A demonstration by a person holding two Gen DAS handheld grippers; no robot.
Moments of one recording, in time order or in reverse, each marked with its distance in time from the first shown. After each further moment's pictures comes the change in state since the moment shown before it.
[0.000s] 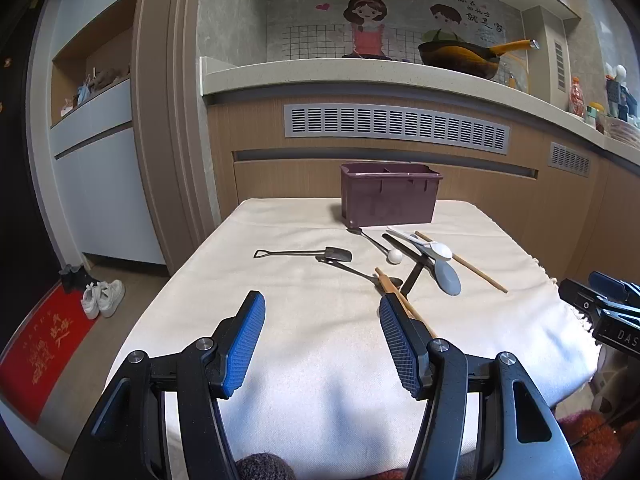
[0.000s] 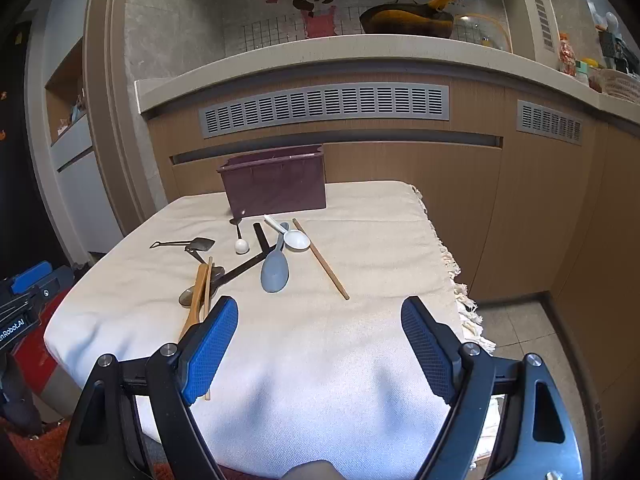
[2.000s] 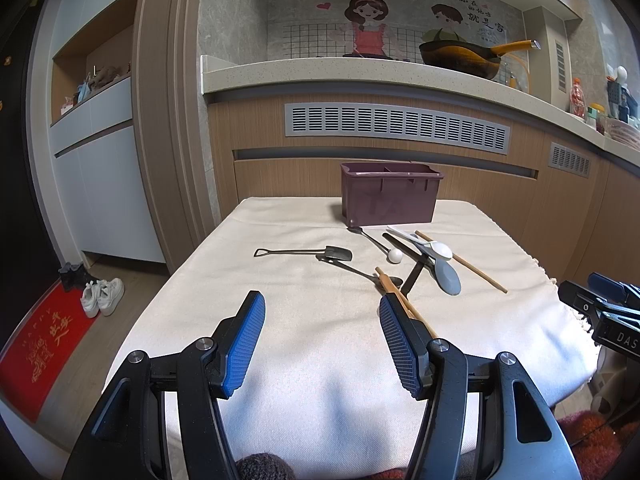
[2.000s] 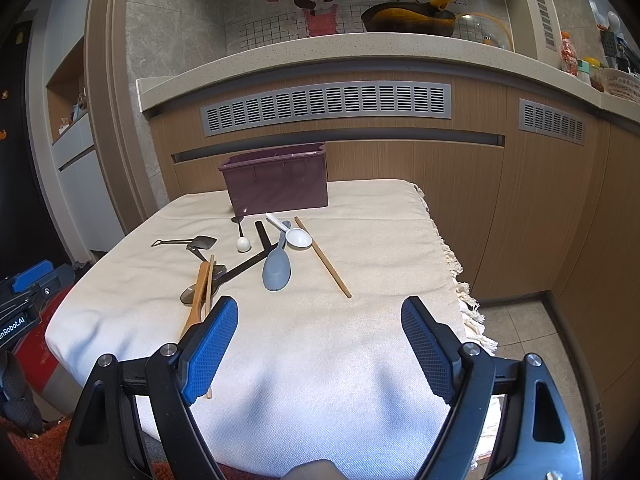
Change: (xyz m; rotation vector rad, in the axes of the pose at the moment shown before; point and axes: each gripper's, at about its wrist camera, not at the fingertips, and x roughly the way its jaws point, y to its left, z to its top) left arm 0.004 0.000 -0.001 -0.007 0.009 -0.002; right arm 0.002 0.002 0.000 -0.005 0.003 0.003
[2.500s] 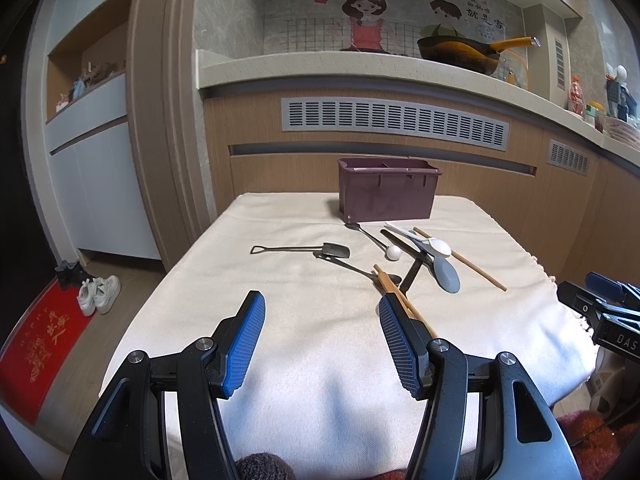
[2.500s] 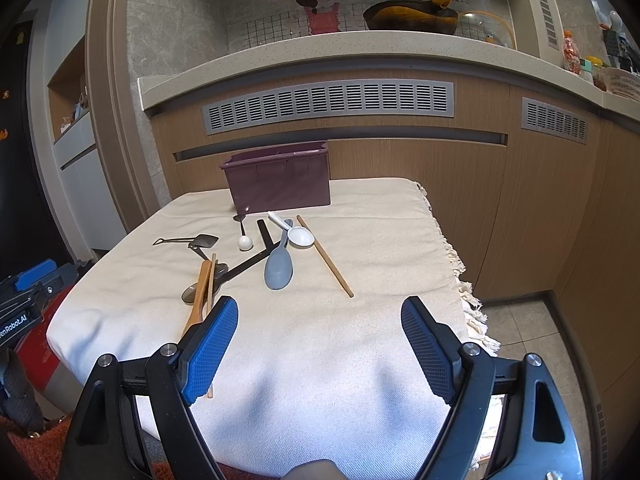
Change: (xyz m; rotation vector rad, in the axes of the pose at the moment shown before) left arm 0.009 0.002 0.005 0.005 0.028 -0.028; right arm 0.003 0.001 0.000 -0.006 0.010 0.014
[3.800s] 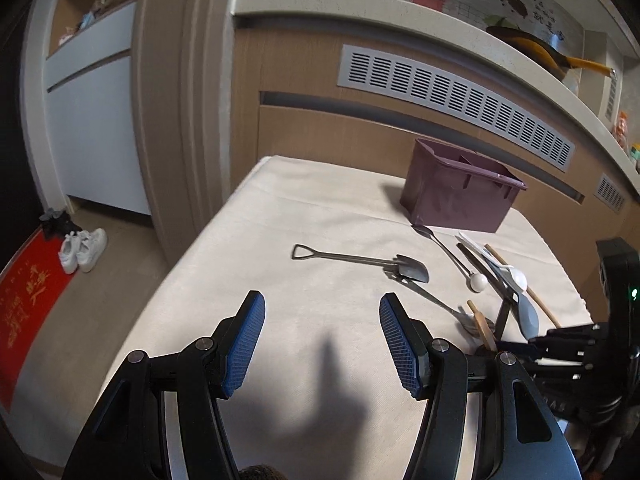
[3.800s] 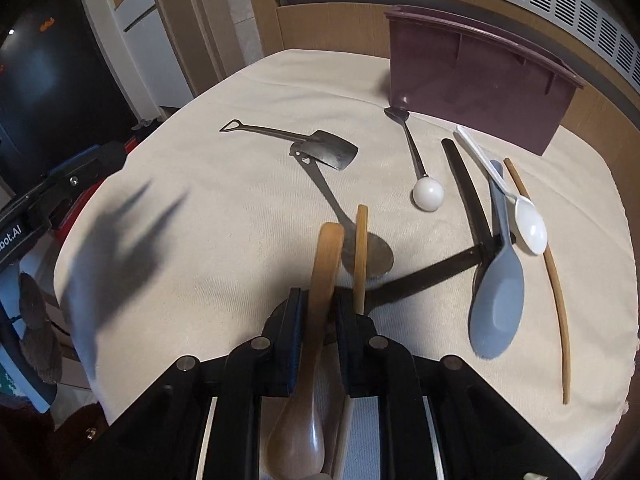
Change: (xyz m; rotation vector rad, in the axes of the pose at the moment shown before) left arm 0.125 0.092 0.033 -0.154 0.146 -0.018; right arm 0.190 0.137 0.026 -0.285 0.514 0.298
